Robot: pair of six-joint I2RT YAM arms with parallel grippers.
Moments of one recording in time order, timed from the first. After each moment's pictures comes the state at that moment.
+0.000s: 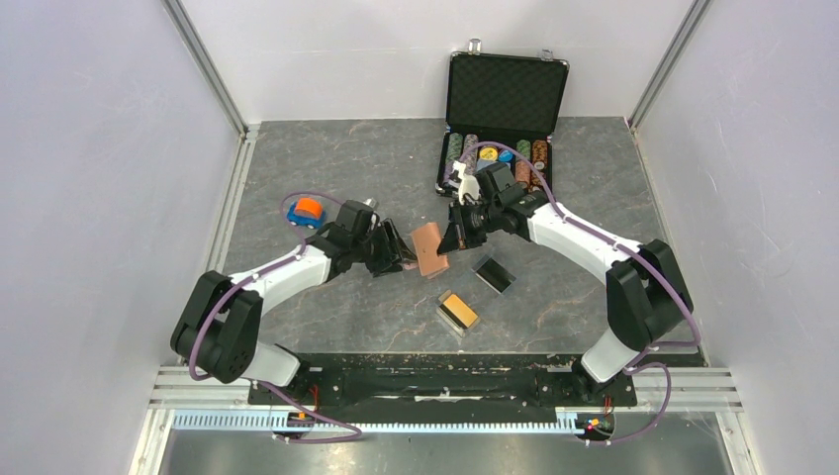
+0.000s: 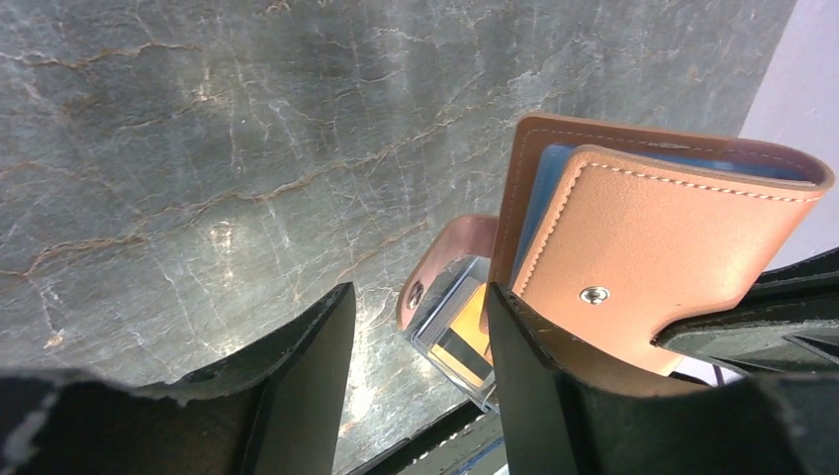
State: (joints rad) left arm -0.50 1.43 0.74 -0.15 0.29 -0.87; right arm 0.55 1.63 1.17 -0.41 -0.58 0.39
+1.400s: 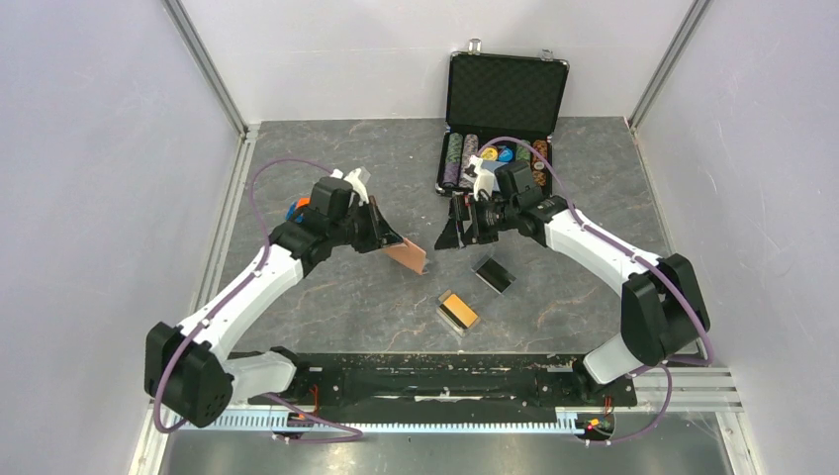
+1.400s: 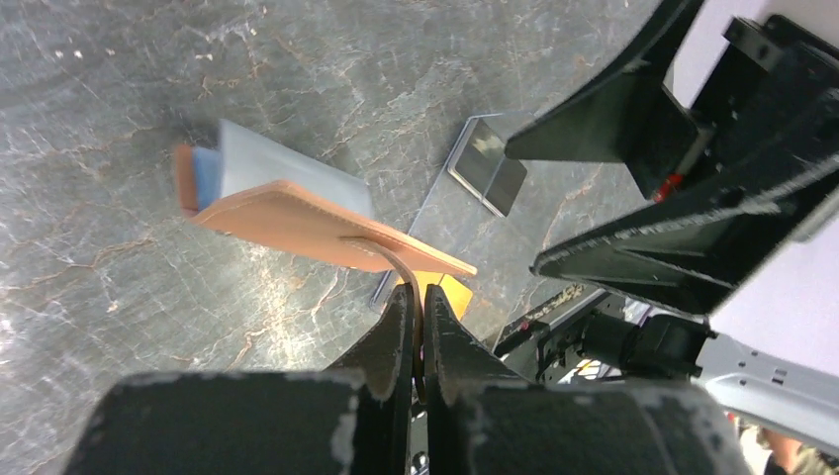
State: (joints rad) left arm -0.48 1.21 0.92 -0.39 0.29 -0.71; right arm 0.48 1.53 1.07 -0.31 -0.63 0.37
